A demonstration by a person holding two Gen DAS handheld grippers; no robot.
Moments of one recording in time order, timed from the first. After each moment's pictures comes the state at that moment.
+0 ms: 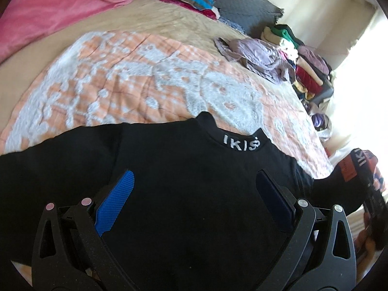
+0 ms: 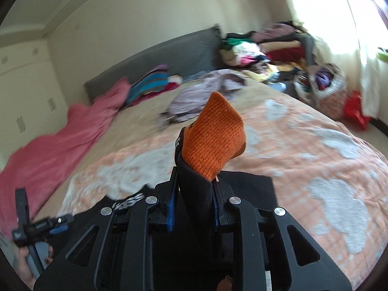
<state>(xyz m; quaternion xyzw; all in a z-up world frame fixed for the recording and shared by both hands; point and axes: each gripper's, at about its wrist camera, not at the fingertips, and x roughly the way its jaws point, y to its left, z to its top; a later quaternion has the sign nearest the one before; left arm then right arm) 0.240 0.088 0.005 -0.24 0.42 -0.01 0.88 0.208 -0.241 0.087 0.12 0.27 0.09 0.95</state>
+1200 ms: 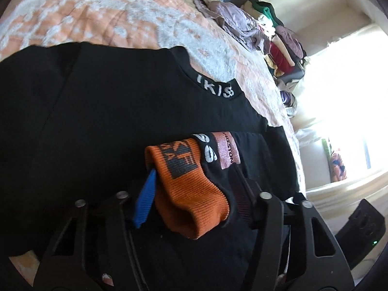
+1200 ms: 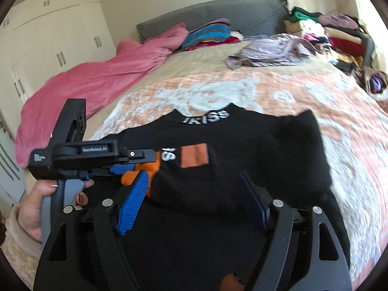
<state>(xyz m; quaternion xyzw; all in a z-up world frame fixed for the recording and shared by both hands) 0.234 0.062 -0.043 -0.30 0.48 -0.14 0.81 0.141 -0.118 0.028 0.04 0.37 0.24 0.90</state>
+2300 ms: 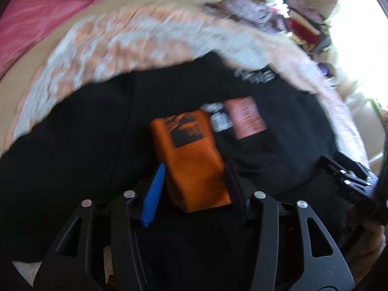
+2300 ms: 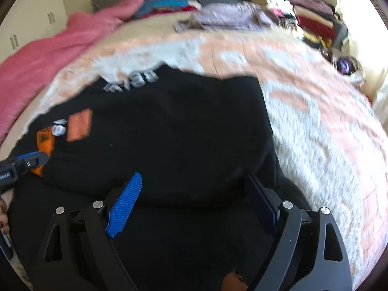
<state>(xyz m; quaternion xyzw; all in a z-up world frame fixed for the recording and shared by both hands) 0.200 0.080 -0.041 -0.12 0.49 -0.04 0.86 0.197 -0.140 -0.032 -0.02 0.46 0.10 0.88</state>
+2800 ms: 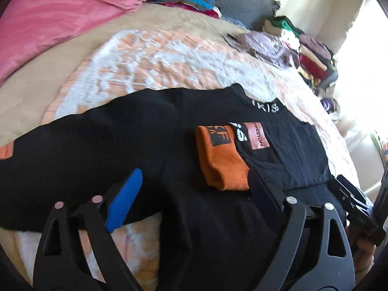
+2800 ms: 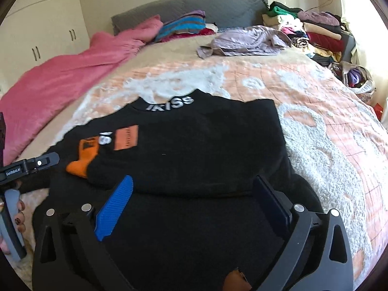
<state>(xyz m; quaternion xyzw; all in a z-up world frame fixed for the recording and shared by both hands) 0.137 0.122 -0.004 -0.17 0.41 0.01 0.89 0.148 -0.125 0.010 0.00 0.39 0.16 0.91</state>
